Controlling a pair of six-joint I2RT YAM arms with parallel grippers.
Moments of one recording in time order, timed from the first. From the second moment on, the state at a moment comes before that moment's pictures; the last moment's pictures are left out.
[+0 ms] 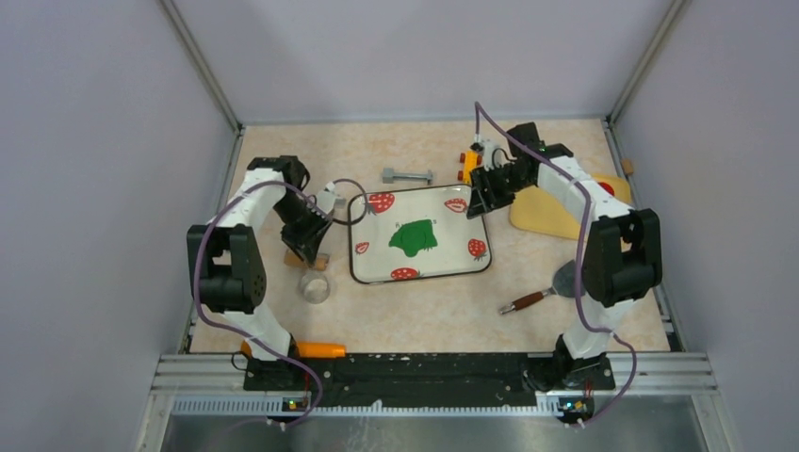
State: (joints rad) left arm -0.05 1.72 1.31 -1.30 0.26 0.62; right arm 0.26 1.76 1.44 -0.80 -0.57 -0.15
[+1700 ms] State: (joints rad) left arm -0.12 1.94 1.32 -0.66 0.45 -0.20; right arm 0.70 2.18 1.78 -0.72 -0.55 -0.79
